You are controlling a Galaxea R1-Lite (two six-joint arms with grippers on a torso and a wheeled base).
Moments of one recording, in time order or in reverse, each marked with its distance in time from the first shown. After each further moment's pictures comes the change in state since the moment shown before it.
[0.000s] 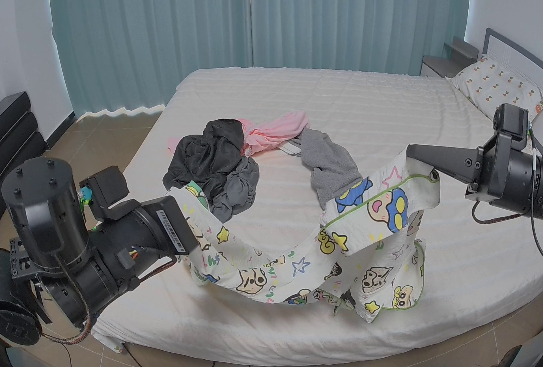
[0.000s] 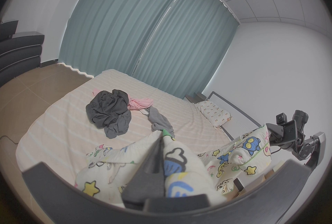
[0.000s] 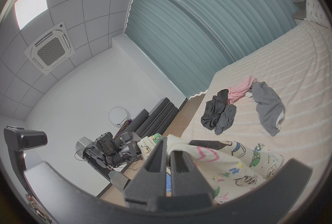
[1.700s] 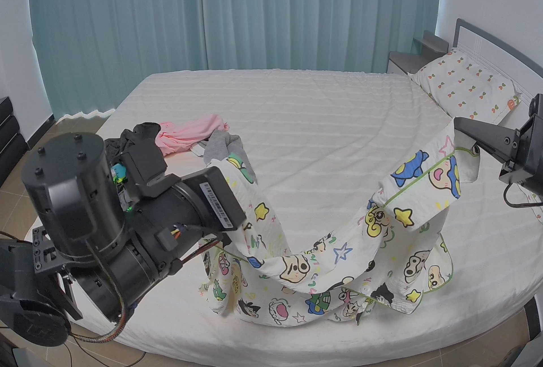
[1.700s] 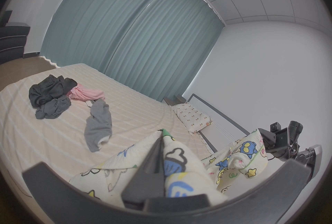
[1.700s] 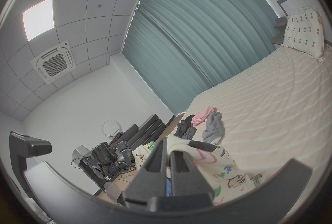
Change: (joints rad) left arm -0.071 0.127 -0.116 -0.125 0.009 0.006; right arm -0.151 -0.115 0.021 0.000 0.011 0.004
